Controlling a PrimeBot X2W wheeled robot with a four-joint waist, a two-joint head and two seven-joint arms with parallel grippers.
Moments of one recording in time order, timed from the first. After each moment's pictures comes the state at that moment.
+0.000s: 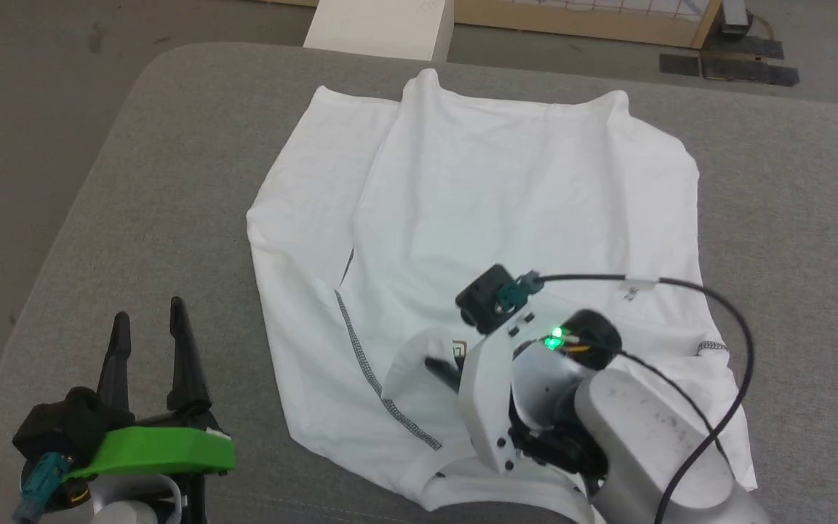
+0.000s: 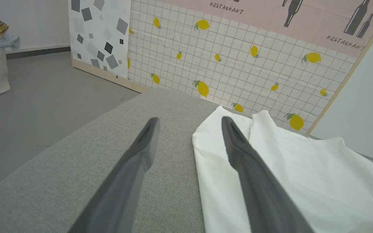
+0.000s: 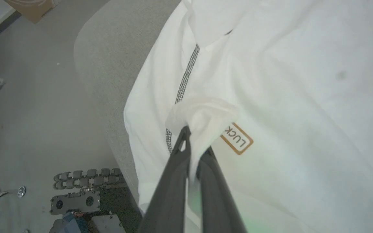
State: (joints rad) left arm -0.02 0.05 0.09 -0.01 -0.33 -0.04 -0.26; right arm -0.48 -0.08 0.62 0.28 0.48 0.13 0.62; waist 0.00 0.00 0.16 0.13
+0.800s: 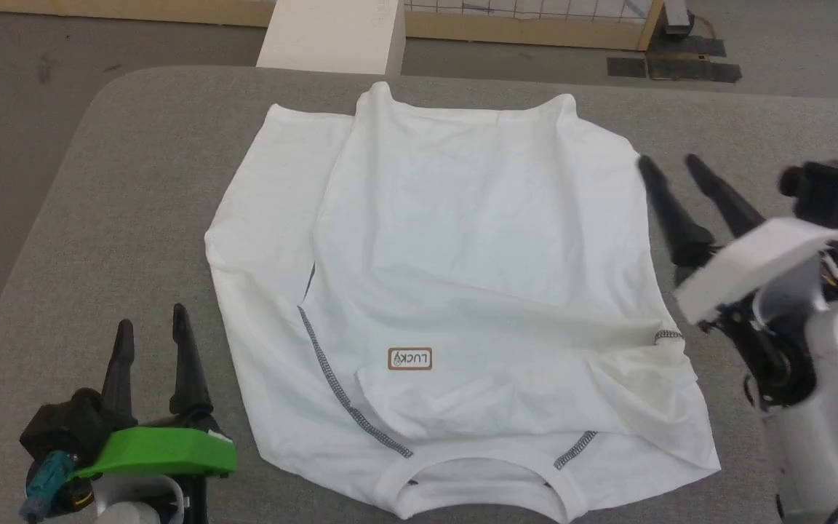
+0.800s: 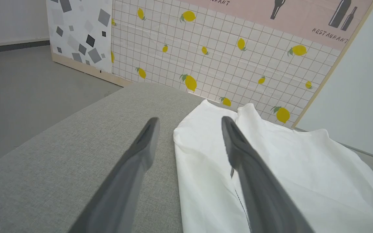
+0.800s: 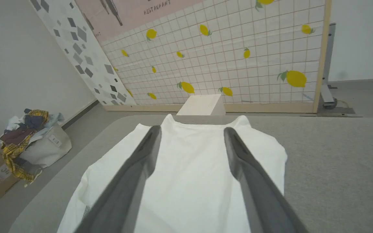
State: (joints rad) left arm -0.02 0.05 0.09 0.04 -0.33 -0.04 -0.26; right arm -0.44 -0.16 0.08 0.19 0.53 0.13 0.19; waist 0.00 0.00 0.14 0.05
